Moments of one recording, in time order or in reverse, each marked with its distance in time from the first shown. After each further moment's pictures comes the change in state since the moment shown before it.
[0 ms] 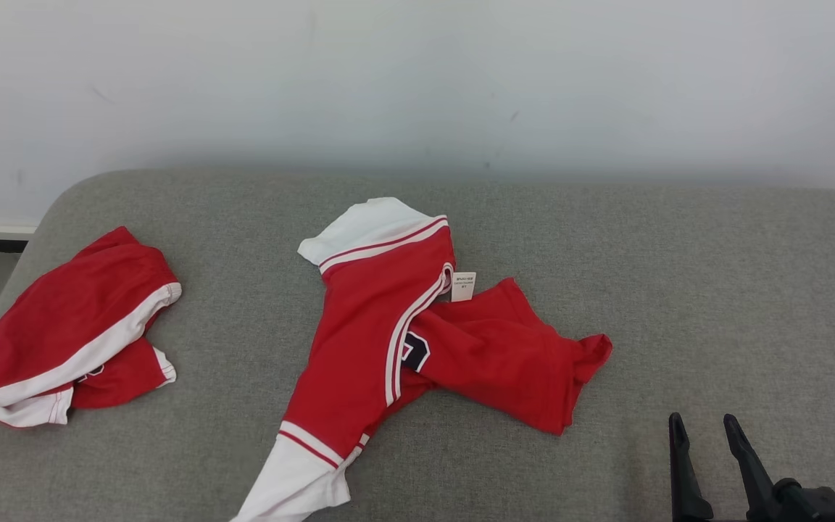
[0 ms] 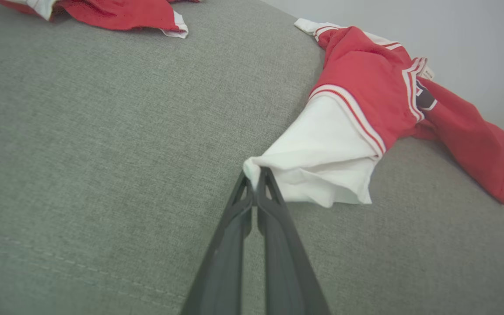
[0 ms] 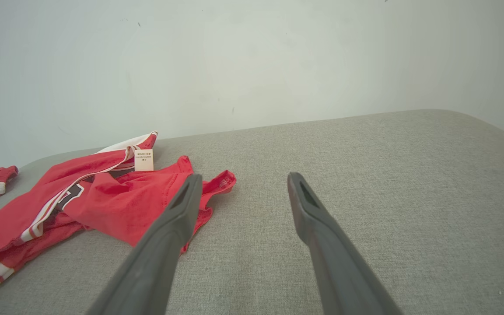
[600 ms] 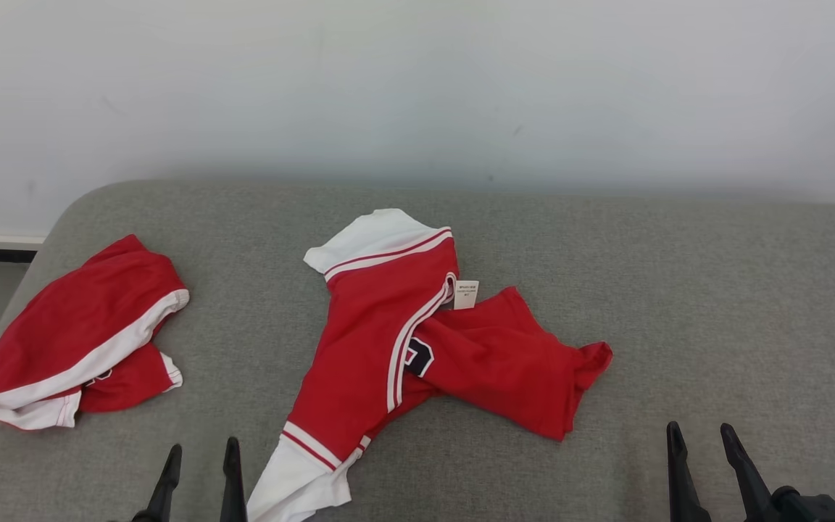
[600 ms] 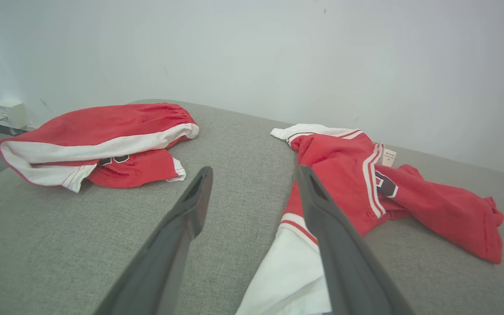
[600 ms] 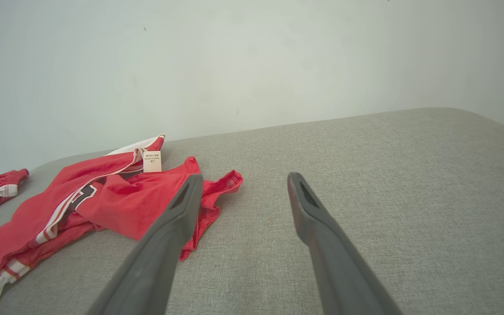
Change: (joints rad) left arm 0.003 -0.048 0.168 -0.171 0.286 -0.060 0.000; right arm 0.015 0.000 0.003 0.006 0.021 0.000 0.000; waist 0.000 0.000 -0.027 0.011
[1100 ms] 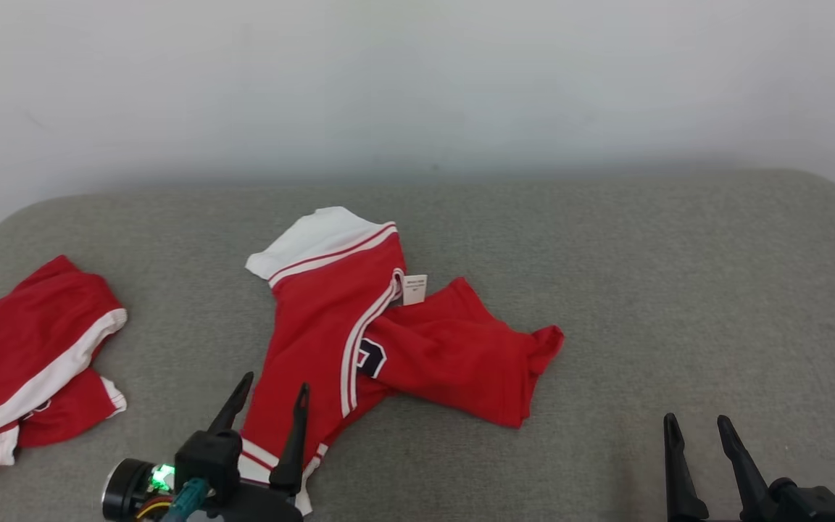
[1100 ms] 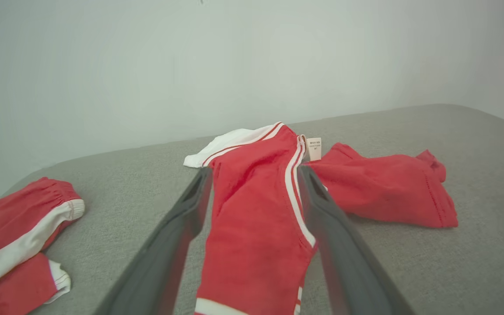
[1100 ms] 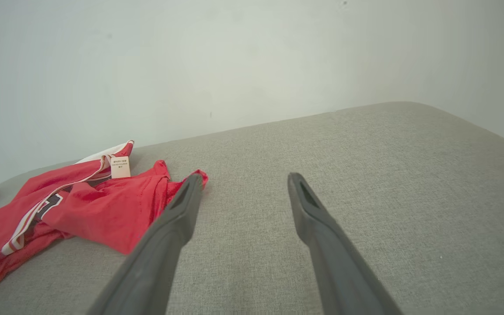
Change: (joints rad) left arm -0.231 0.041 -0.148 0.111 0.166 -0.068 0.072; right arm -0.020 0.000 0.009 0.007 0.009 0.000 0.000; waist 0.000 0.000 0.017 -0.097
